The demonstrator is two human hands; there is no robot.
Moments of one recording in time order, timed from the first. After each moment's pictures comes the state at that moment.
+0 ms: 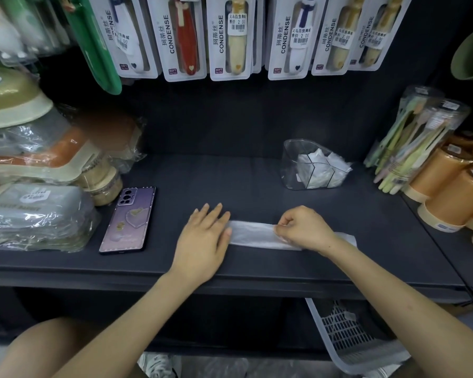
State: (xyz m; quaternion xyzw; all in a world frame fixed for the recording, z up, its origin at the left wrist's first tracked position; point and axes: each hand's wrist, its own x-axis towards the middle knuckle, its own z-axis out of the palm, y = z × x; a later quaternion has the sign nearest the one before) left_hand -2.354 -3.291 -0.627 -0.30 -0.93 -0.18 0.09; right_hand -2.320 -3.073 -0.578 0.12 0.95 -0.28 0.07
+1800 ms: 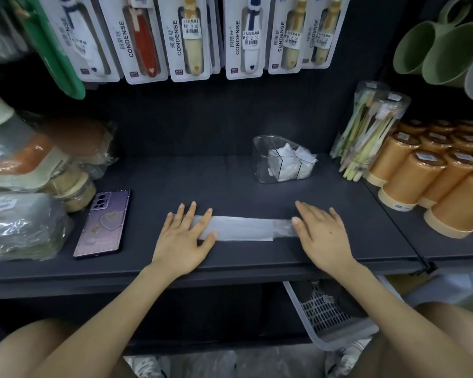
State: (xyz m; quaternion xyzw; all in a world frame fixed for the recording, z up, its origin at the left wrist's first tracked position) left_hand -2.357 -3.285 -0.634 -0.27 -0.96 -0.06 -0.05; right_hand -2.249 -3.021 -0.614 0.13 0.98 -0.10 -0.11
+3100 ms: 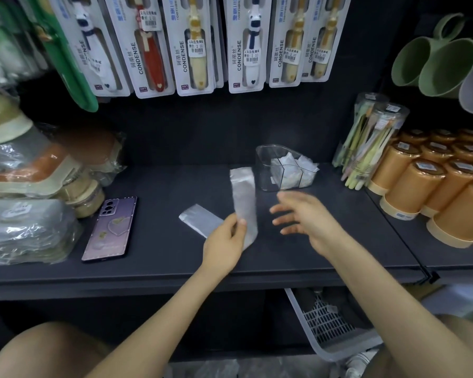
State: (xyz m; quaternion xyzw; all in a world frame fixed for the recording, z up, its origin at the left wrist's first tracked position) left_hand -2.314 -3.218 -0.598 -0.16 -0.86 -0.47 -0.08; right_hand -2.276 -3.057 -0.535 0.23 0.70 -0.68 -0.01
